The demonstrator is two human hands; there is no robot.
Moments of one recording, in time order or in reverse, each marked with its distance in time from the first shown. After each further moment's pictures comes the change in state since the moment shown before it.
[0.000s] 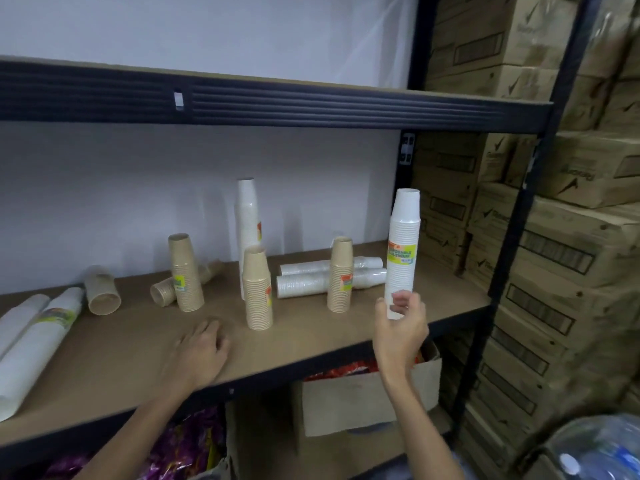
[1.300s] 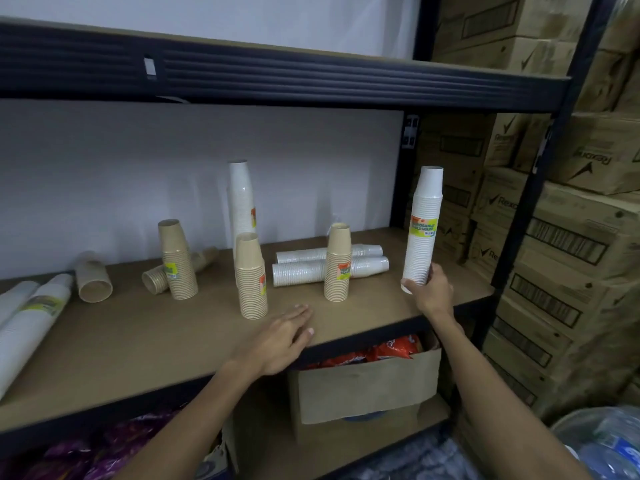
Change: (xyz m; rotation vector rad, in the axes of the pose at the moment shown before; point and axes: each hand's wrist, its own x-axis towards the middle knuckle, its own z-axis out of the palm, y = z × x) left_hand 0.008 0.113 0.037 -0.201 -0.196 0.513; right_hand 0.128 0.086 -0.003 -0.307 -0.396 0.243
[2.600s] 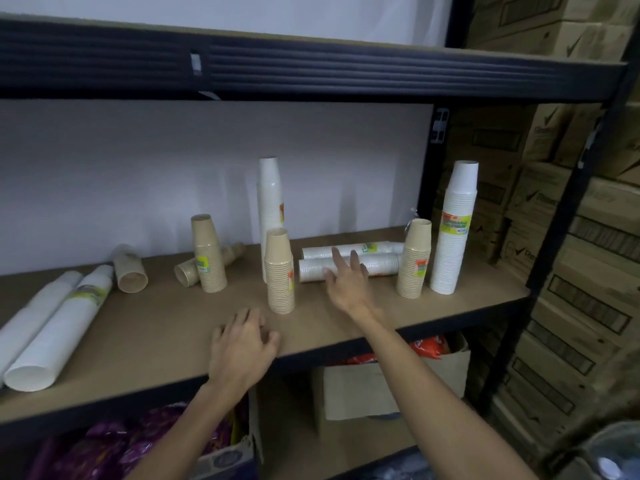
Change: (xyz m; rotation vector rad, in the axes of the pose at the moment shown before) left_hand -0.077 -0.019 -0.033 0.168 0.425 -0.453; right_hand -0.087 -0.099 0.137 -0.328 -0.424 -0.312
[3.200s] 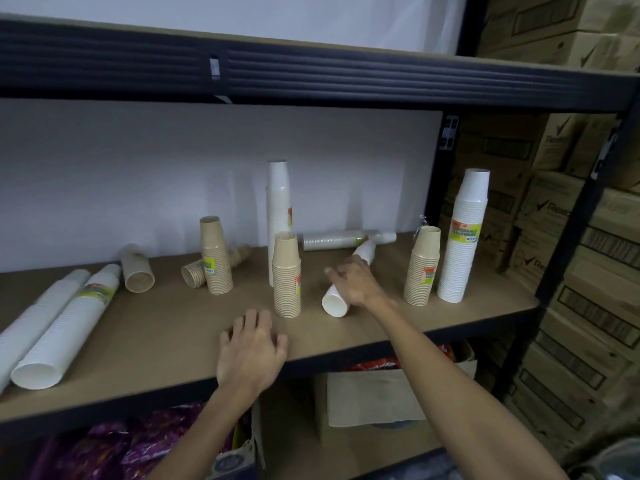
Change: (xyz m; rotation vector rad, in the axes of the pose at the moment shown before) left_hand 0.000 0.004 0.006 0.162 -0.021 -0.010; right_hand 0.035 0.010 -0.007 -0.027 -0.101 -0.089
